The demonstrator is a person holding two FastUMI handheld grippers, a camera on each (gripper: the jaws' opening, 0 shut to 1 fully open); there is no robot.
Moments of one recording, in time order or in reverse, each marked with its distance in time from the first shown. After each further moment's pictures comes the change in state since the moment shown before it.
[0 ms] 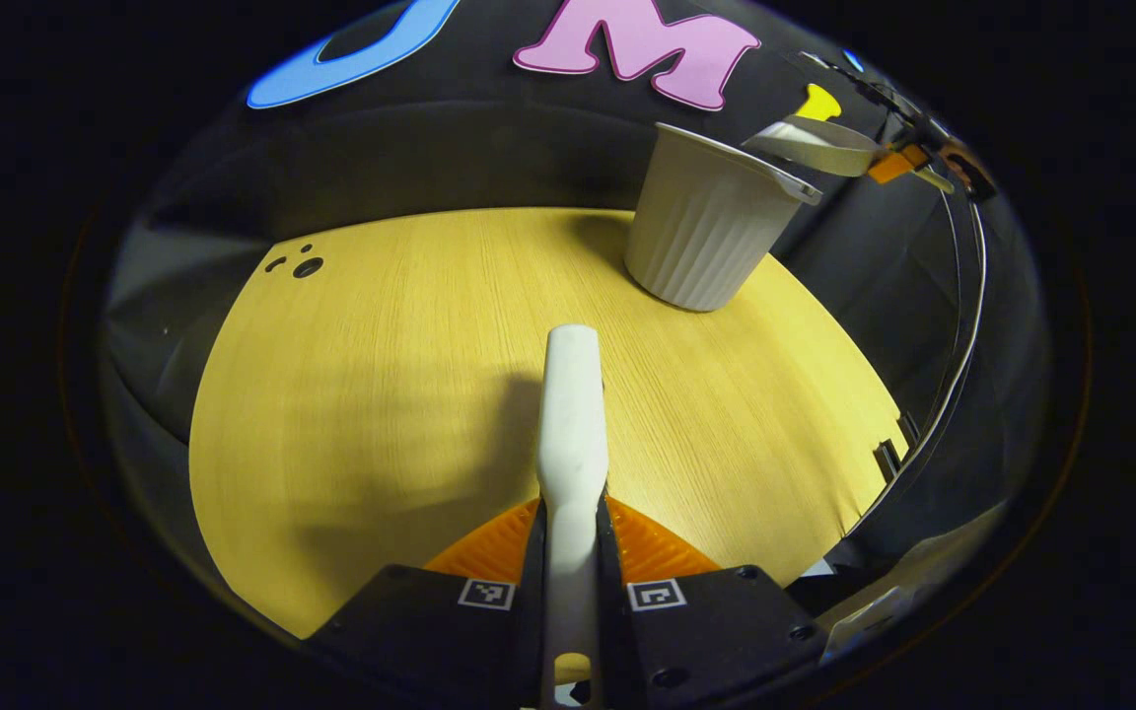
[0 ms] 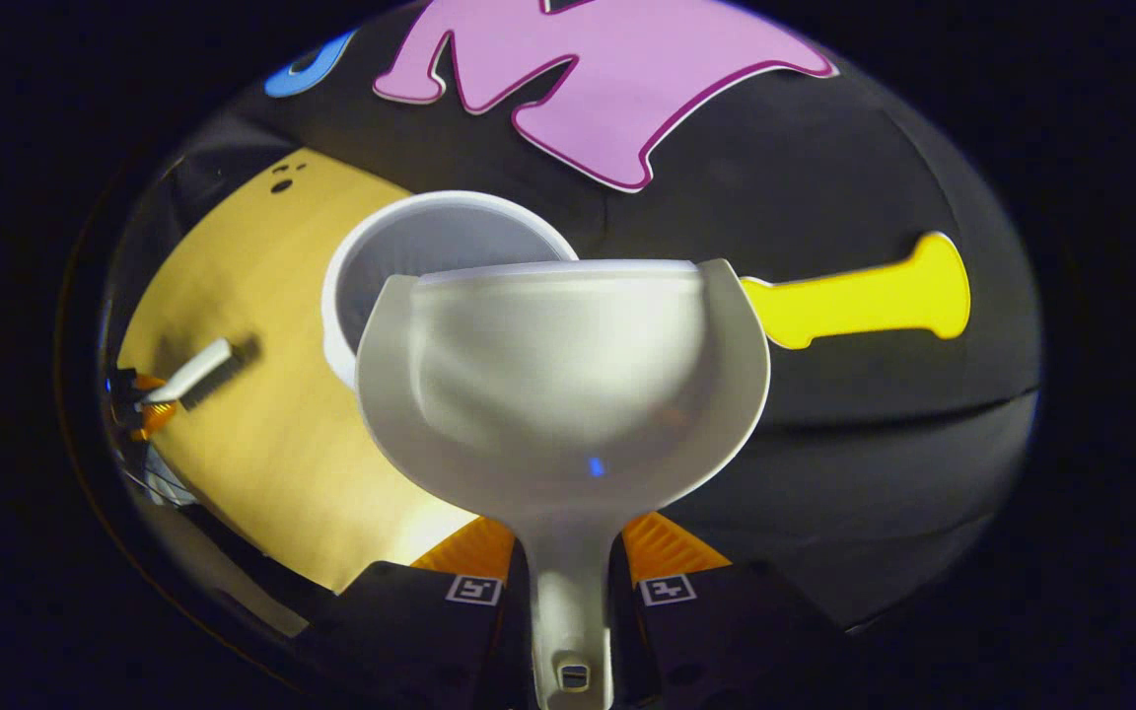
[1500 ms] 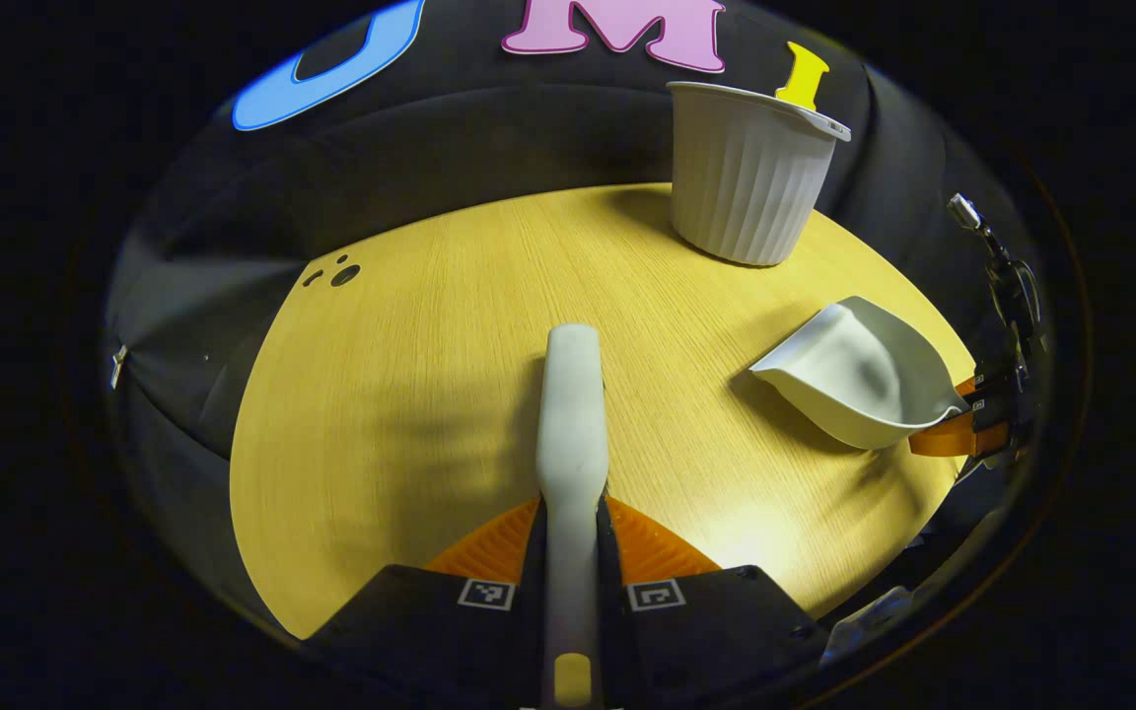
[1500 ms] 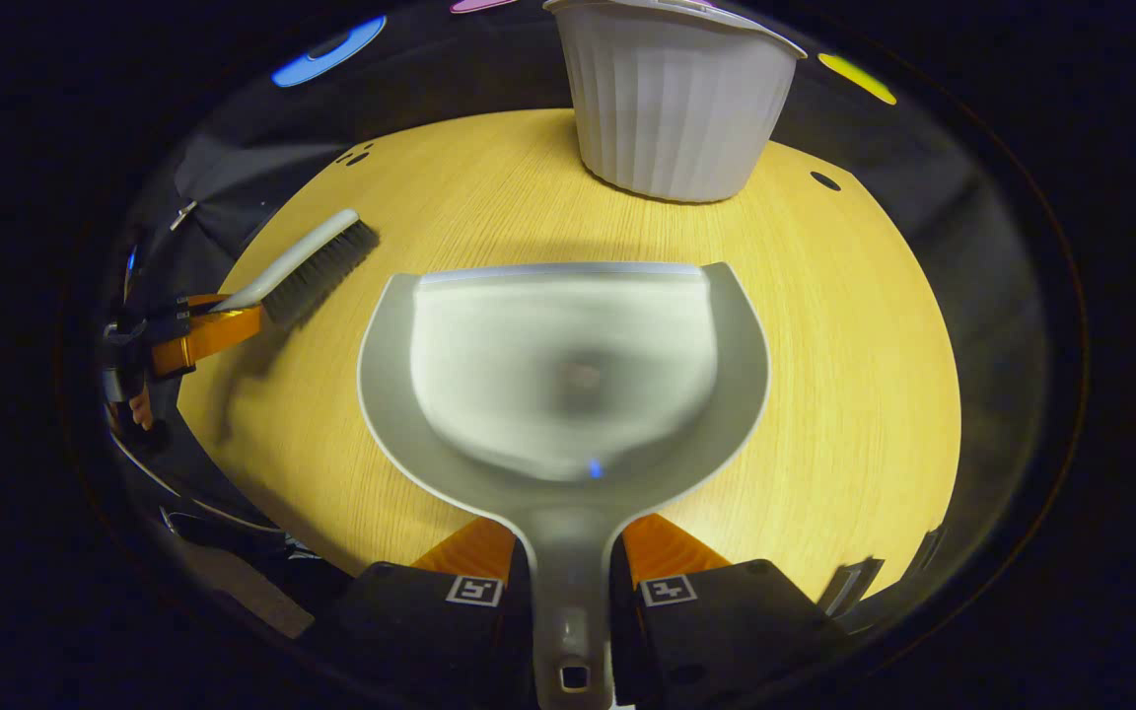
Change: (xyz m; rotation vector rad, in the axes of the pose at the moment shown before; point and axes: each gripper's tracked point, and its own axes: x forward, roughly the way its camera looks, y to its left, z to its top) left arm 0.044 0.036 -0.032 0.116 0.008 0.191; right arm 0.115 0.326 -0.229 0.374 0.054 0.359
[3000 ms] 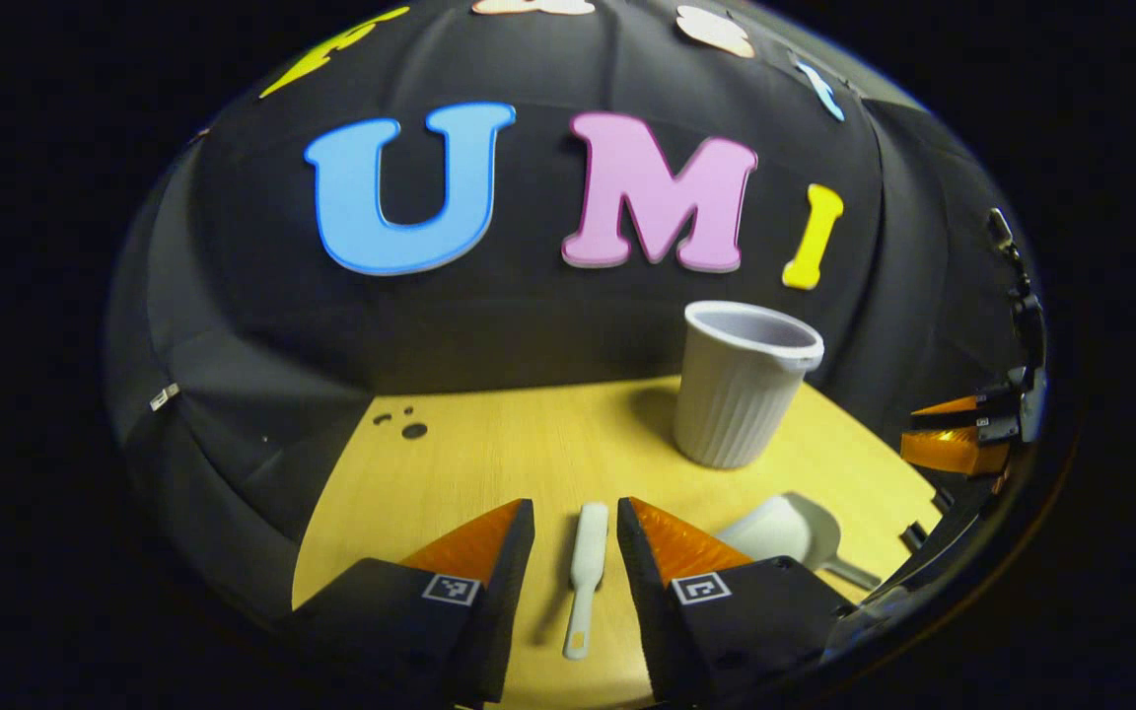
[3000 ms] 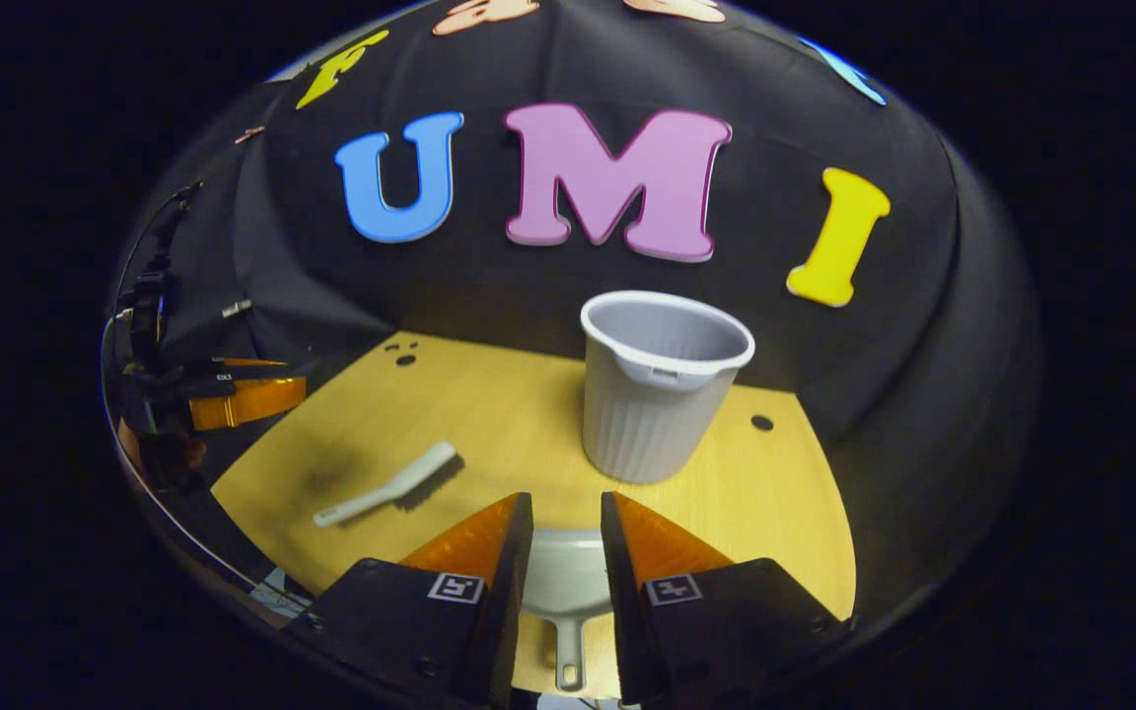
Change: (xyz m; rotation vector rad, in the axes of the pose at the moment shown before) left arm -0.189 0.026 0.159 -0.128 -0.561 0.048; right arm -0.228 0.029 0.173 -0.117 -0.743 -0.059
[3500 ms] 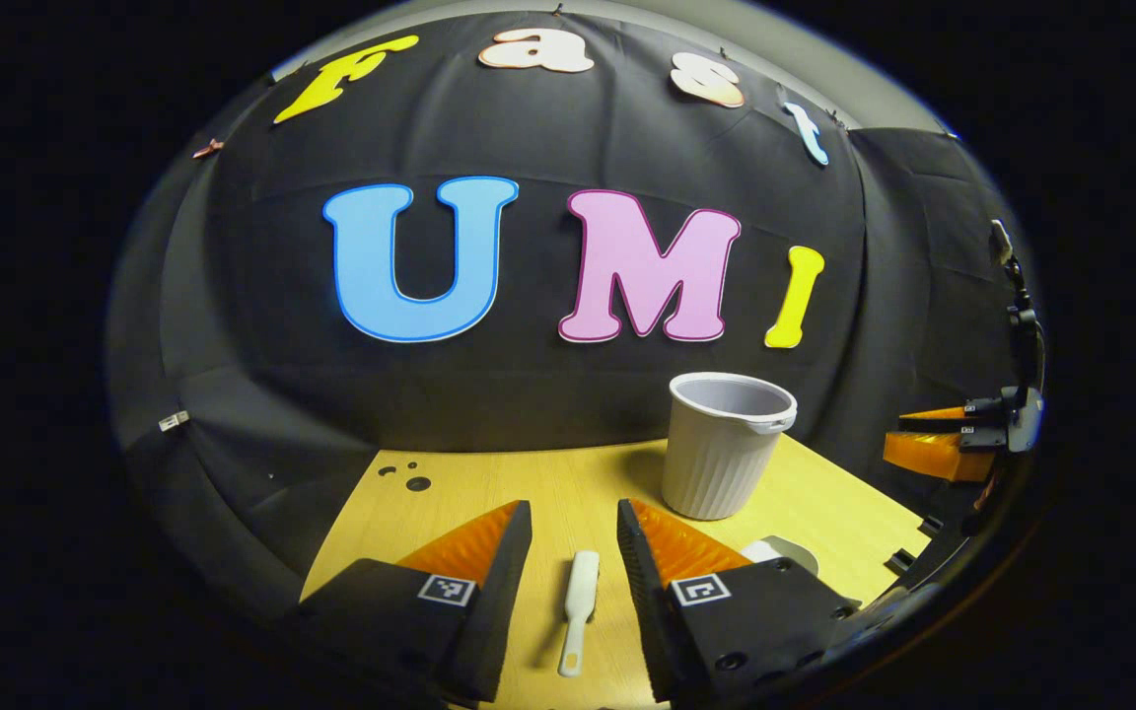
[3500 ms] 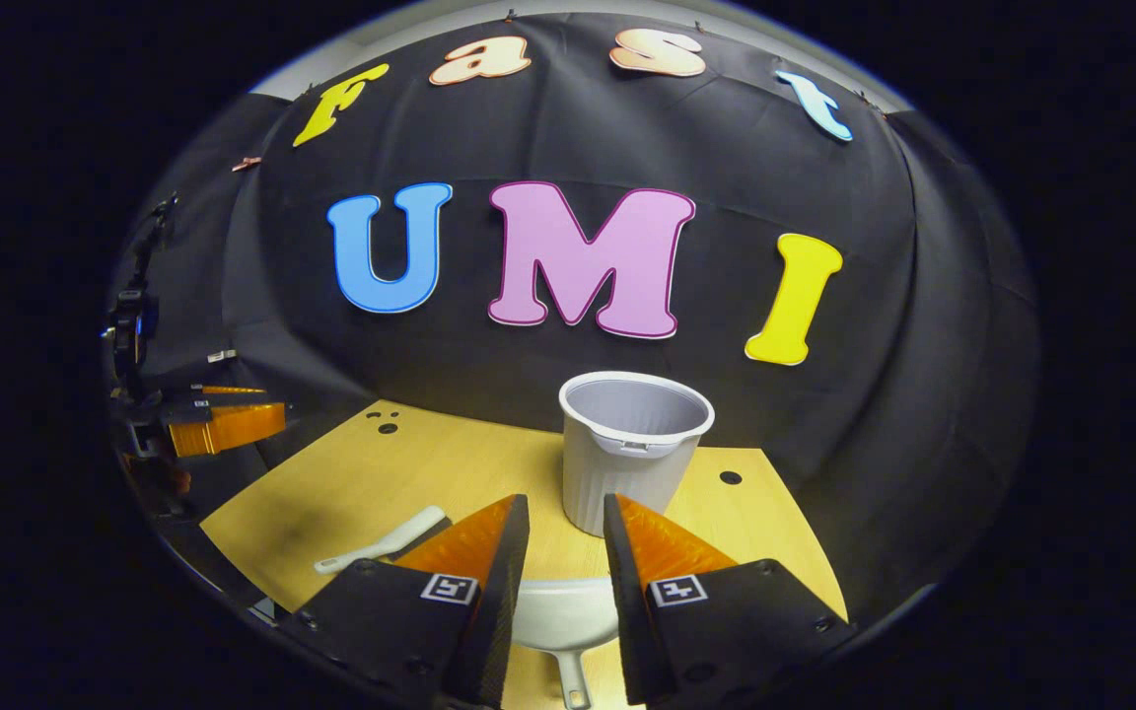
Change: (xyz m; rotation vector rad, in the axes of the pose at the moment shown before) left arm -0.032 -0.001 0.018 -0.006 -0.114 -0.008; right arm -0.035 0.006 0.031 0.034 -0.156 -0.092
